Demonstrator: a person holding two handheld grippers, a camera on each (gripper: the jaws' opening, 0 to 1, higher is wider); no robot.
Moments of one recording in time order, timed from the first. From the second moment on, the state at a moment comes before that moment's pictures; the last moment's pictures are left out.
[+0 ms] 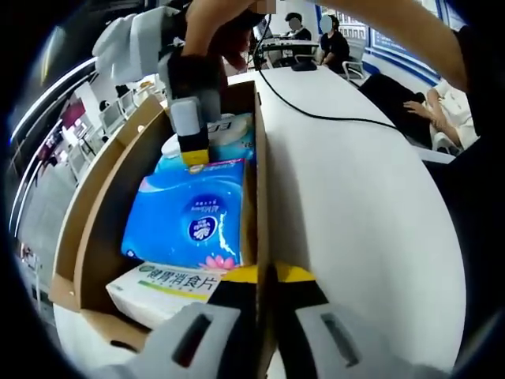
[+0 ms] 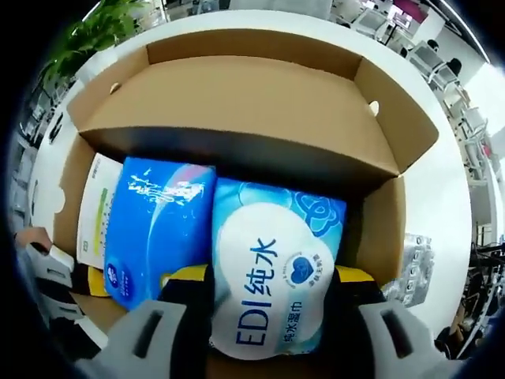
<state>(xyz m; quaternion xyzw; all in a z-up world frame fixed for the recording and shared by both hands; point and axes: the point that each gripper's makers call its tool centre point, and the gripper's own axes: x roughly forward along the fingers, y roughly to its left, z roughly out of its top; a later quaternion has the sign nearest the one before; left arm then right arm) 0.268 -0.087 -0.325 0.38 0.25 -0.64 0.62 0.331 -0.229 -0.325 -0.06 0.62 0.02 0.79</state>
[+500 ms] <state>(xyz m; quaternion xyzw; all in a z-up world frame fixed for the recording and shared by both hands) 0.258 -0.084 -0.325 0.37 0.25 -0.64 0.62 0.329 -0.233 -0.348 -0.02 0.64 0.02 0.76</state>
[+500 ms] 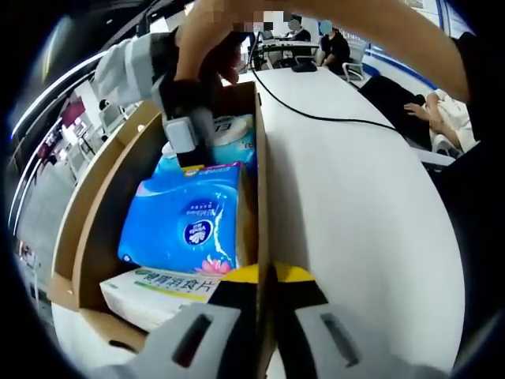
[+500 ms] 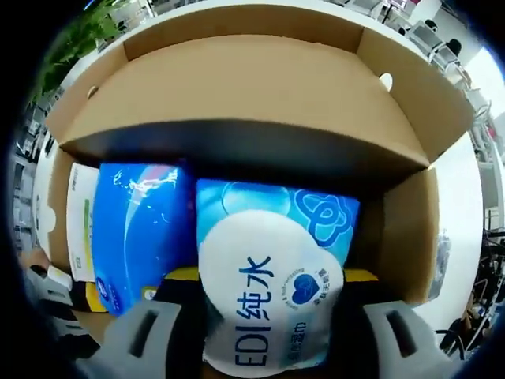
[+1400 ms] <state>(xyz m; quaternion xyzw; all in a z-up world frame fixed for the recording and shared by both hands) 0.254 -0.085 -0.322 0.38 0.25 -0.64 0.62 0.327 -0.234 -0.352 -0.02 0.64 0.03 0.77</state>
